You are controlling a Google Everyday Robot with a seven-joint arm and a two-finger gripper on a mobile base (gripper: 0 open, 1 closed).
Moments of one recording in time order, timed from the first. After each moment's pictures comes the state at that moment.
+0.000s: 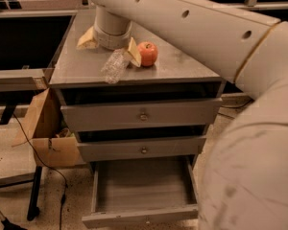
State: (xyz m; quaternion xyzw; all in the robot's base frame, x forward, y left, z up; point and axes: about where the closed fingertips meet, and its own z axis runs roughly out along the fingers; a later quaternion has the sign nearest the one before) arm 0.690 0.087 0.901 0.06 0.96 0.13 0.24
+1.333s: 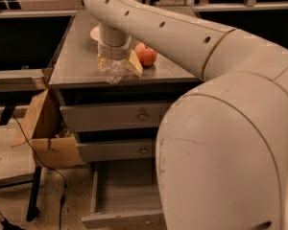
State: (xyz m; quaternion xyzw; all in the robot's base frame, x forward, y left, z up) arm 0.717 0.082 0.833 0.09 0.98 0.08 0.18
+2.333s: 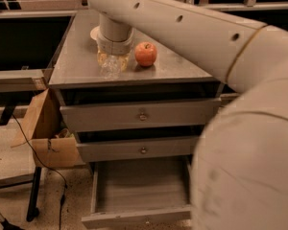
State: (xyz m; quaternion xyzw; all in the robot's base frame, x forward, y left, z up) arm 0.694 0.083 0.868 0.06 0.97 0.11 0.20
